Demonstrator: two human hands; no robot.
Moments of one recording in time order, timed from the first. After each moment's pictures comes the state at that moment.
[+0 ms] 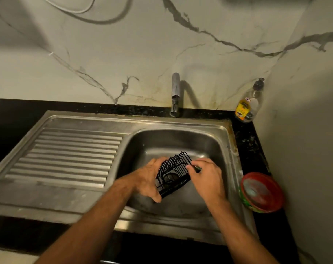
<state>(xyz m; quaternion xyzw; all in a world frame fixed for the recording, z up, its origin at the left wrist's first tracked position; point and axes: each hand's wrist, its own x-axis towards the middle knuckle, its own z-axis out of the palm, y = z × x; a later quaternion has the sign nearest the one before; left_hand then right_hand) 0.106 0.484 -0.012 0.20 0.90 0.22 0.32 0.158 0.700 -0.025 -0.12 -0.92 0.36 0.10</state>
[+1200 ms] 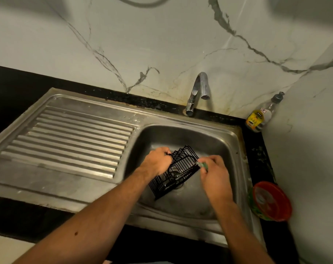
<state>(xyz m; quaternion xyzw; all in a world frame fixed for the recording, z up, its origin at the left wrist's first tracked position) 0.077 0.481 -0.029 -0.02 0.88 0.41 0.22 0.153 0.671 -0.018 -0.08 -0.96 0.26 0.09</state>
